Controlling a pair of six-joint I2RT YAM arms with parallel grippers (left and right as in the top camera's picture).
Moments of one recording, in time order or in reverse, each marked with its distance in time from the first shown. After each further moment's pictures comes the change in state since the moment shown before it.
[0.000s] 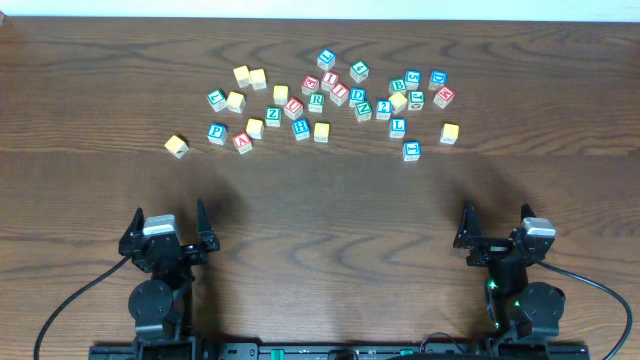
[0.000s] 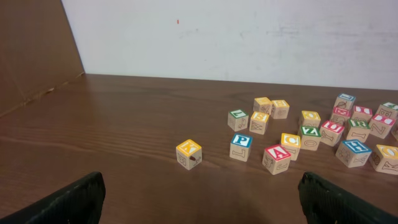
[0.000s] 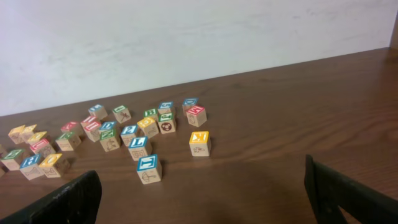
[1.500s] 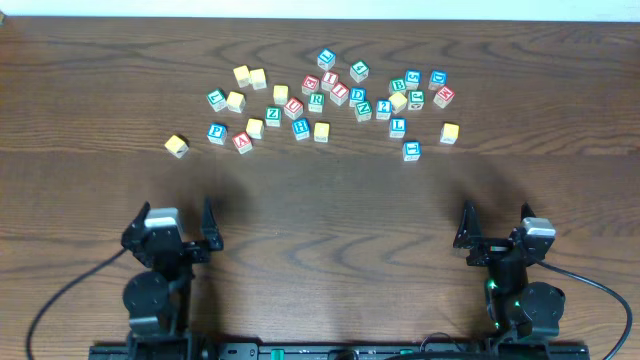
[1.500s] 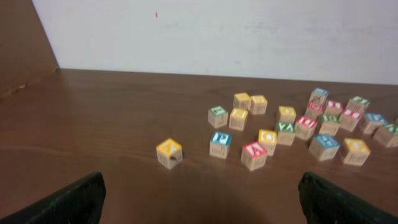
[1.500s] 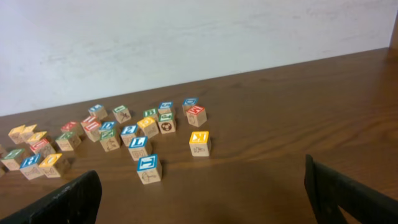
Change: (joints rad) left arm 0.000 0.121 0.086 -0.004 0.080 -0.020; right arm 0.000 0.000 0.000 -0.001 0.000 0.000
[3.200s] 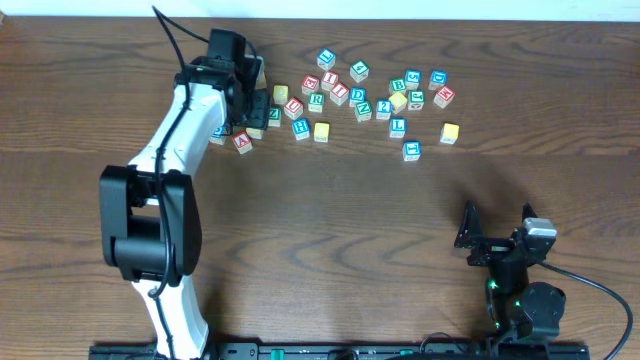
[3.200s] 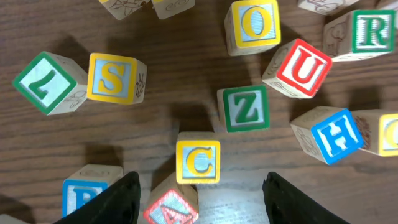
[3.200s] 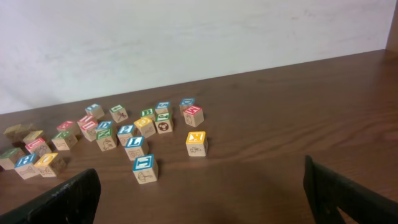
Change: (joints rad) left arm -0.212 1.906 1.489 -0.627 0.073 0.042; right arm -0.010 0.000 -0.002 0.002 0.000 0.000
